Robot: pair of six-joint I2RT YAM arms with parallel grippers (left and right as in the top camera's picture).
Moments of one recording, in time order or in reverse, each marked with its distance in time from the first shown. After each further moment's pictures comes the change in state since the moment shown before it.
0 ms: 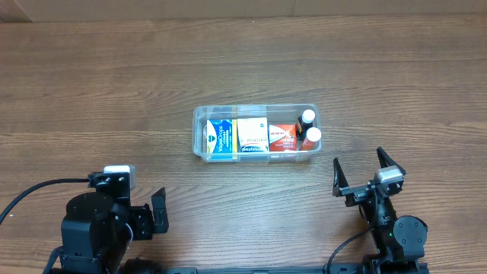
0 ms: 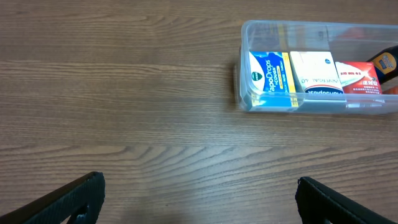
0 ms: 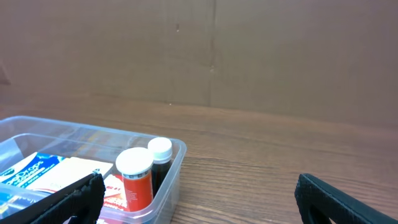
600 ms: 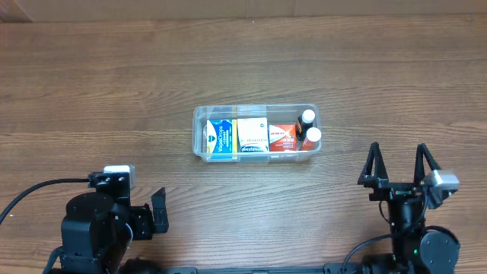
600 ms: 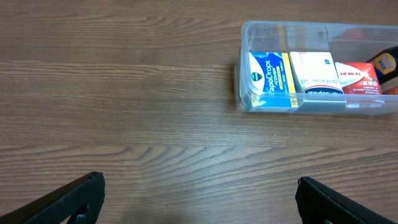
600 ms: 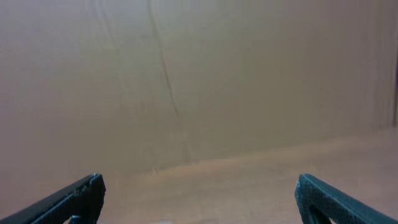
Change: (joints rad) left arm 0.000 0.000 0.001 0.000 0.000 0.000; right arm -0.003 0.037 0.259 -0.051 0.219 0.257
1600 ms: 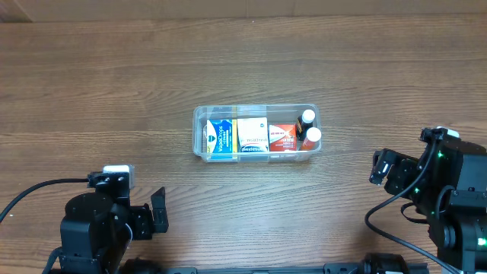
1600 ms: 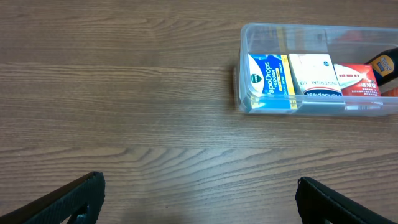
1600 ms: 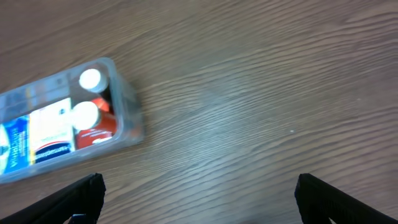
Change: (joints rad) left arm 0.000 0.000 0.004 0.003 0.000 0.000; right arm -0.130 0.762 0.823 -1.118 -0.040 0.024
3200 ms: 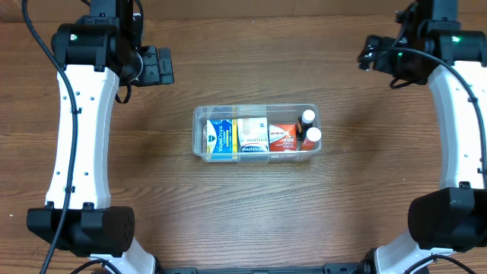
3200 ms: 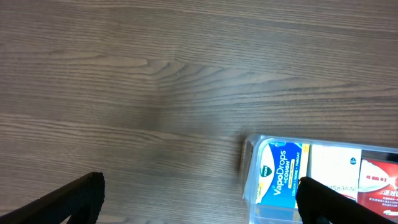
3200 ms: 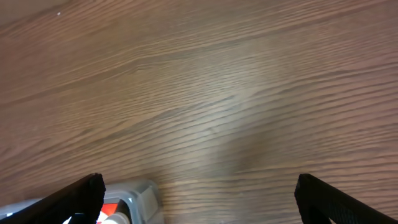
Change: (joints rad) left arm 0.072 1.264 1.054 -0.173 0.000 -0.027; right arm -0.008 0.996 0.766 0.062 -0.108 -0.066
